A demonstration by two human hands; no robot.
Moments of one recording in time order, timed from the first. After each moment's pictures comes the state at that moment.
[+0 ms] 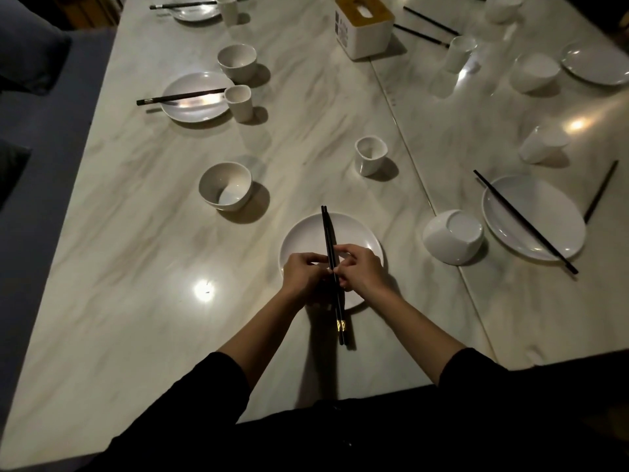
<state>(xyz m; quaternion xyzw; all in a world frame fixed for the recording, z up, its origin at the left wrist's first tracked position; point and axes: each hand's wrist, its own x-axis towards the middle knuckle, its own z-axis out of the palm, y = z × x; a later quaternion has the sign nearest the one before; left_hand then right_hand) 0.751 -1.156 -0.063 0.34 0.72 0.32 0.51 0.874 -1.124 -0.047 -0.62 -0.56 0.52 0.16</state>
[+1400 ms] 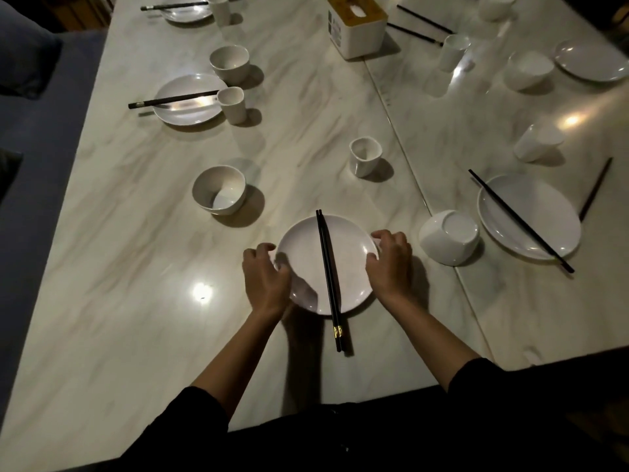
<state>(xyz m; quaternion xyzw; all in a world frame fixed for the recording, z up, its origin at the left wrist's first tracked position) 0.725 -1.170 -0.059 0.36 0.84 0.32 0.24 0.905 -1.113 -0.058 -0.71 -0.62 0.25 0.22</state>
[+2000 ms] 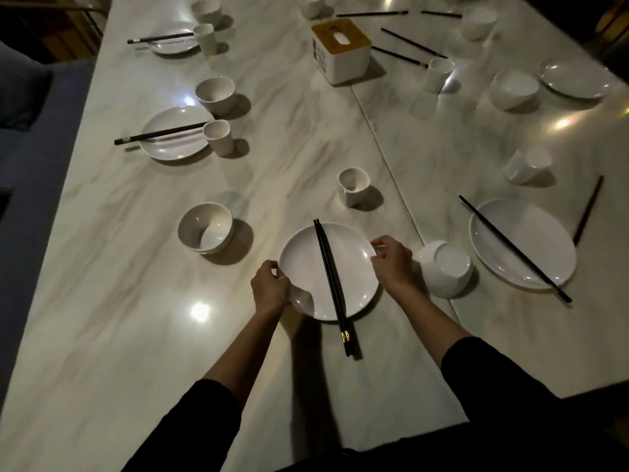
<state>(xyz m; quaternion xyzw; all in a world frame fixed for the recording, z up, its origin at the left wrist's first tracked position) 0.729 -1.102 -0.053 0.29 0.82 0.32 0.37 0.927 -1.029 -0.063 -0.72 -0.57 0.34 0.20</state>
